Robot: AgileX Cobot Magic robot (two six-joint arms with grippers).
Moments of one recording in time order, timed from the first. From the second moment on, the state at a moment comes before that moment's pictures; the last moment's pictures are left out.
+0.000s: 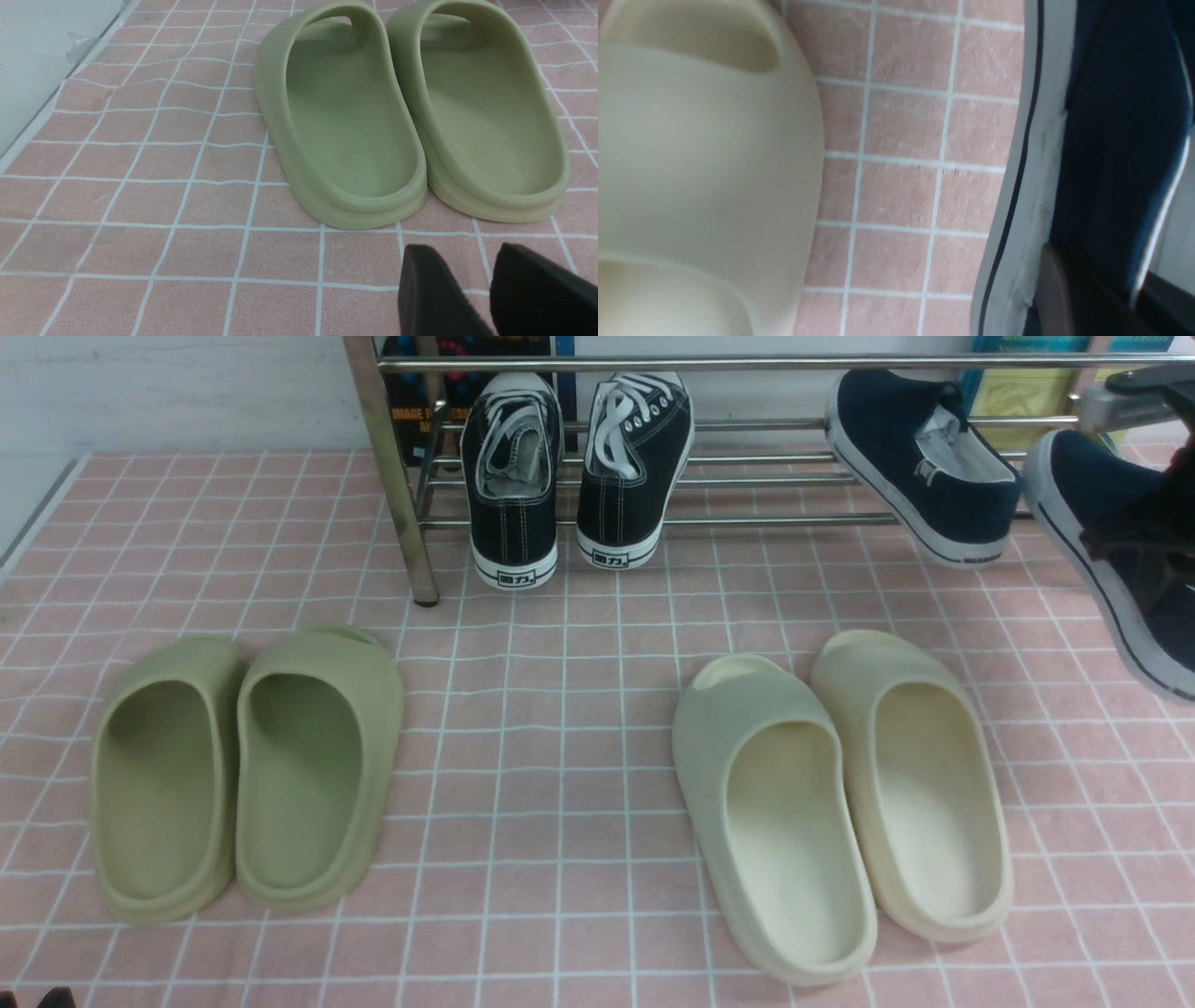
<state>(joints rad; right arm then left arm) -0.02 1.90 -1.74 -0.03 1.14 -0.10 0.00 -0.01 0.02 0.14 0.37 -0.09</state>
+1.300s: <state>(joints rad) -0.02 2.32 -2.35 -0.01 1.05 -0.27 0.00 -0.01 0.02 0.14 0.37 -0.09</state>
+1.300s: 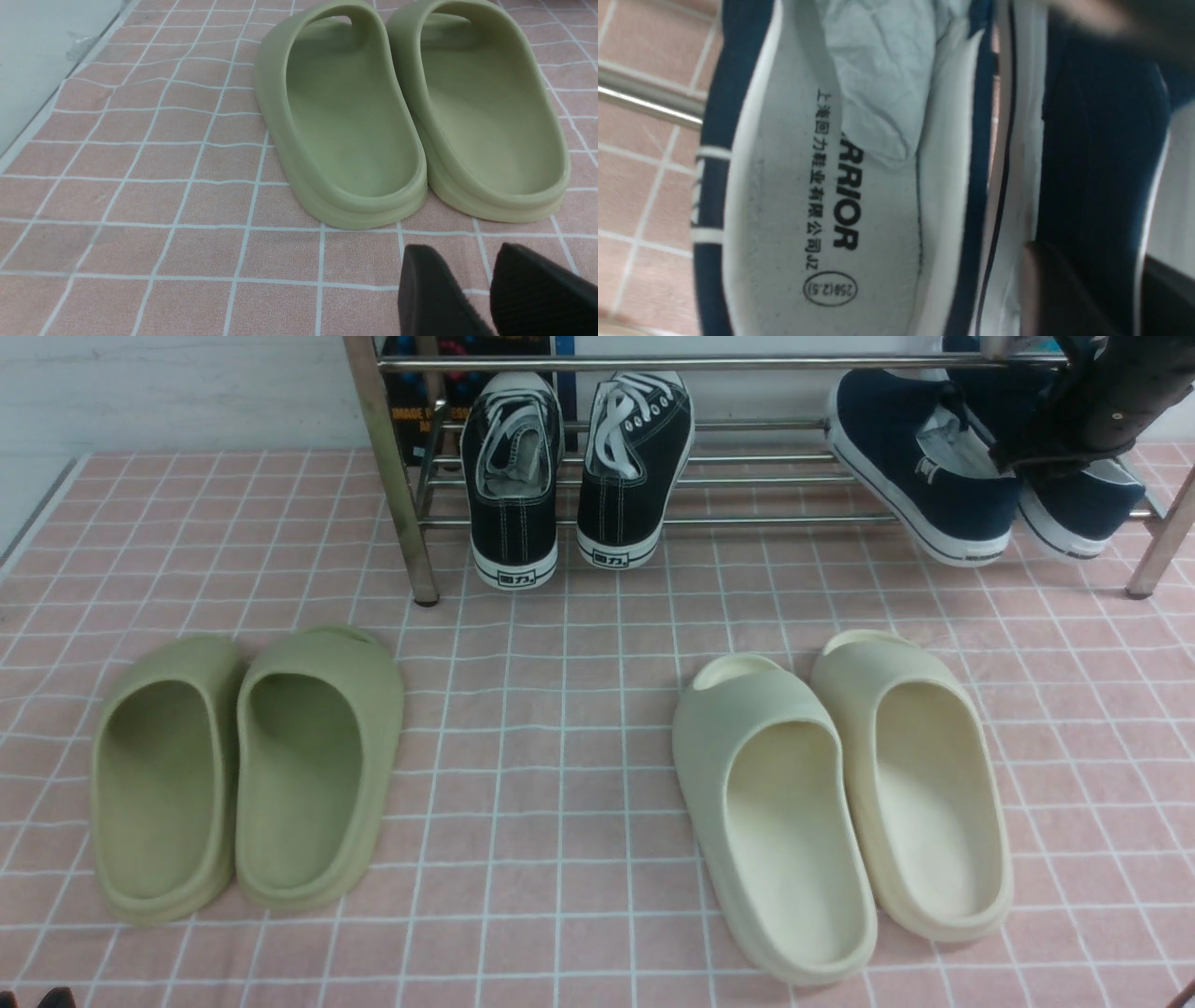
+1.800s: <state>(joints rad) -0.02 2.13 -2.25 -0.10 1.25 -0.15 0.00 -0.01 0.02 0.14 0.37 -0.09</state>
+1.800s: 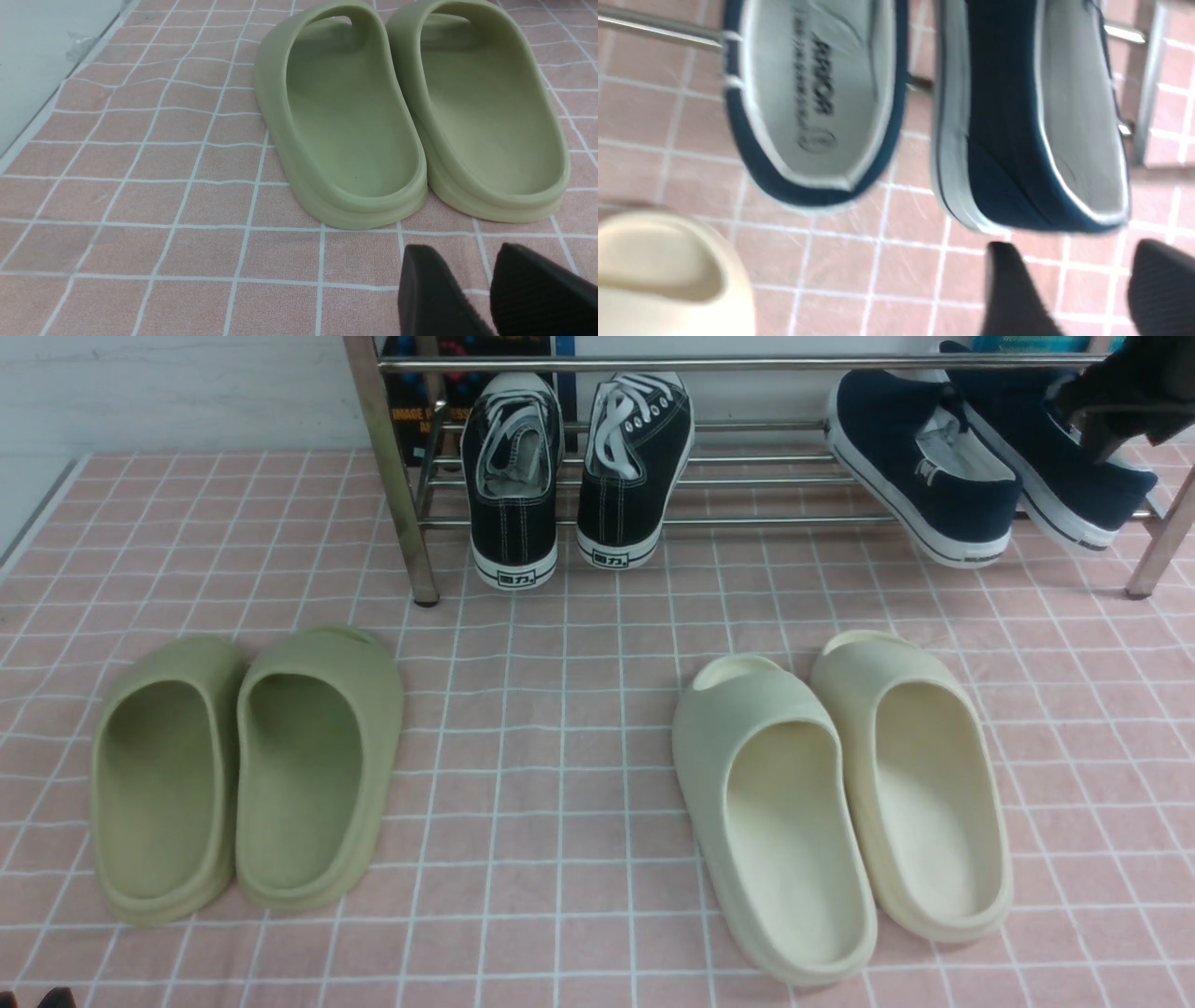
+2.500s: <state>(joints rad) -0.02 2.13 -1.91 -0.10 0.91 -0.01 0.00 -0.01 0.02 0.14 0.37 -0.09</state>
